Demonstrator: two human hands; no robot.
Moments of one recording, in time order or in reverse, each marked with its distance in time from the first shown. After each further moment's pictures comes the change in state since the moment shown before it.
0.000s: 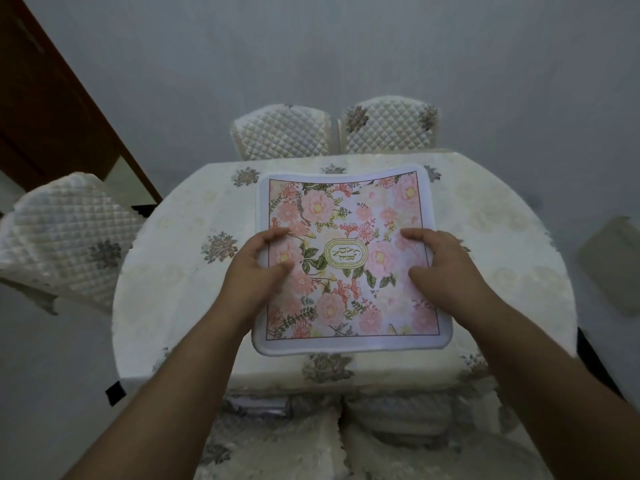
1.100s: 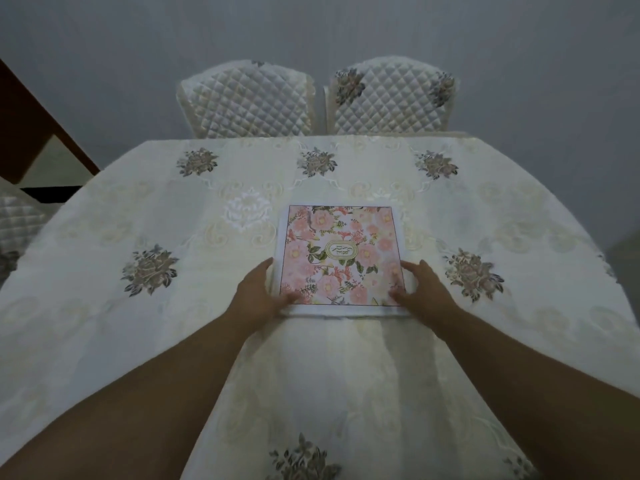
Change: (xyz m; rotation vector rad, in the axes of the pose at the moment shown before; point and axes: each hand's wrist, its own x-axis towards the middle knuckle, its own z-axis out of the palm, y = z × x) left_hand 0.253 -0.207 0.077 0.527 -0.212 -0.172; right_hand 0.239 0.193 0.141 -0.012 -0.150 0.262
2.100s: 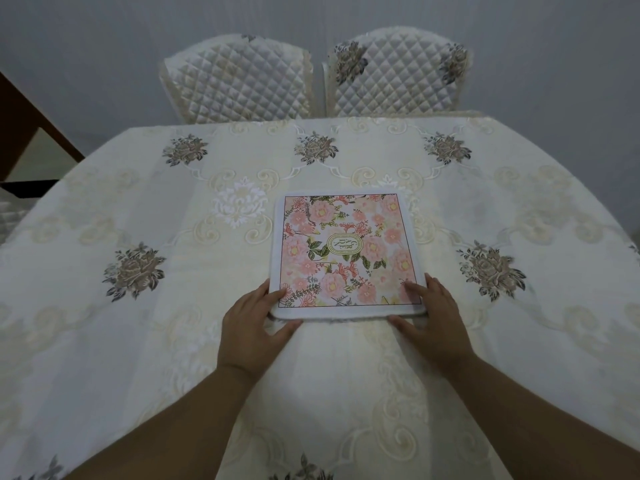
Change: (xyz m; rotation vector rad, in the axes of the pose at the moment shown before) left_hand -0.009 -0.069 0.047 0.288 0.336 0.401; right_hand -0.012 0.055 0.049 -0.088 0.228 -0.257
